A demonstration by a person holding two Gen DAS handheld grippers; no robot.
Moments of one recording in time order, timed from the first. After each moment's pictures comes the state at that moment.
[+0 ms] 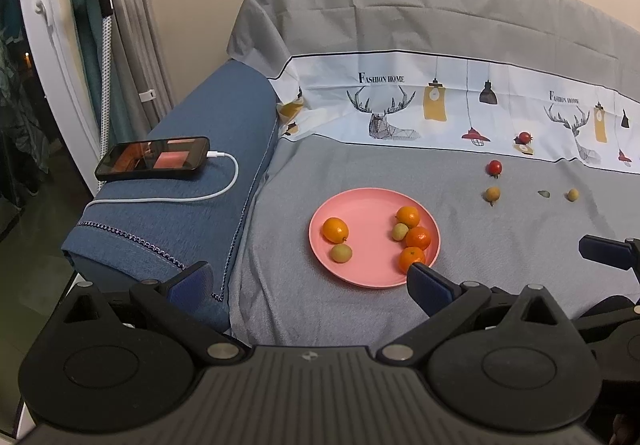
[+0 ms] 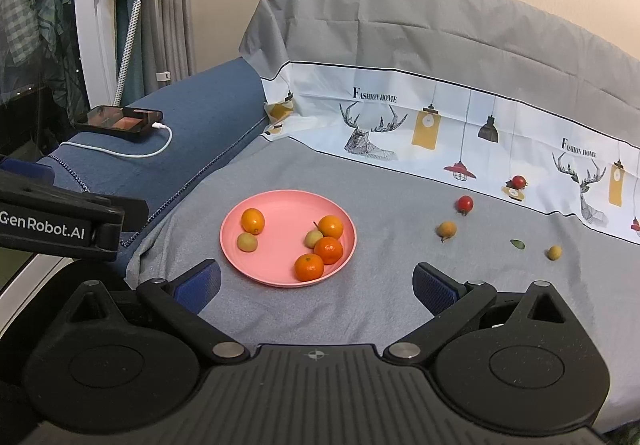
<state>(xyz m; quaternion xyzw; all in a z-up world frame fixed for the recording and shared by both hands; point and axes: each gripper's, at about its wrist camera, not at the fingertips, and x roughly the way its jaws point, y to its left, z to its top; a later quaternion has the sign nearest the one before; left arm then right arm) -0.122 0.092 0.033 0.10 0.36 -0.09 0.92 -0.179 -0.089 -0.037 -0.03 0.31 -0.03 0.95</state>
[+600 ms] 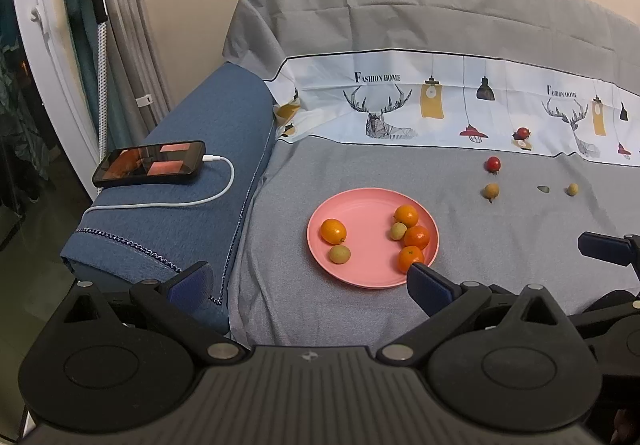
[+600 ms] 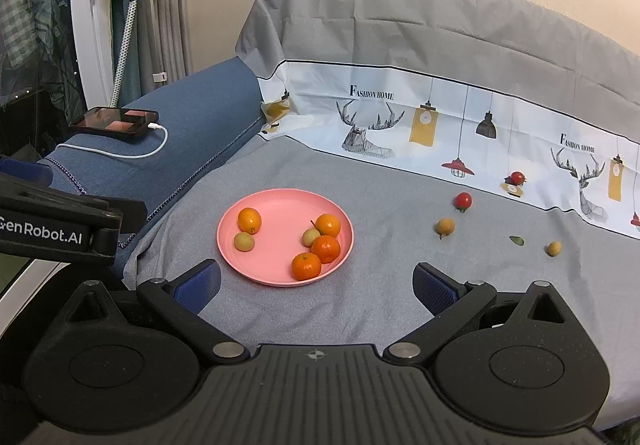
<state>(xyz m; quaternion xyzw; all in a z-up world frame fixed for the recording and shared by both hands) -0.122 0.086 0.032 0.11 0.36 -0.10 0.92 -0.178 -0.091 -0.039 -0.02 0.31 -0.03 0.95</state>
